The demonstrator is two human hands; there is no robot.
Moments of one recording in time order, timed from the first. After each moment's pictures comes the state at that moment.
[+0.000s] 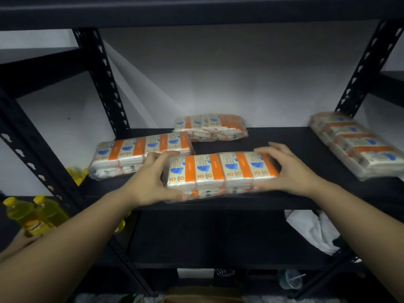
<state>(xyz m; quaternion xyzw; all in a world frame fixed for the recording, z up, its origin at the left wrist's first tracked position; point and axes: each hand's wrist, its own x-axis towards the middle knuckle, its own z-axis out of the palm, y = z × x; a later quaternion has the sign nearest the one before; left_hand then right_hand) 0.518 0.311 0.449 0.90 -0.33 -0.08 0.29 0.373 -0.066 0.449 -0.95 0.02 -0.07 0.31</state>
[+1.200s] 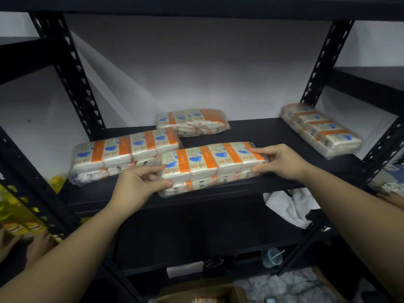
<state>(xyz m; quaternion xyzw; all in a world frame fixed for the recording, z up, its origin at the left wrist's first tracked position) 0.506 0.326 0.425 0.75 -0.27 -0.11 0.59 0.354 -0.066 0.445 -0.88 0.12 -0.07 0.44</state>
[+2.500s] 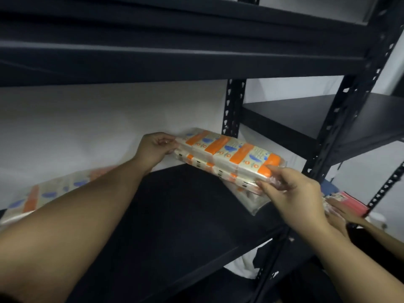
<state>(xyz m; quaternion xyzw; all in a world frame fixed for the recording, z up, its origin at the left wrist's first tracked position) 0.621 -0.123 0.501 0.65 -0.39 -0.16 0.63 0.253 -0.224 0.483 -0.83 0.28 -0.46 0.14</state>
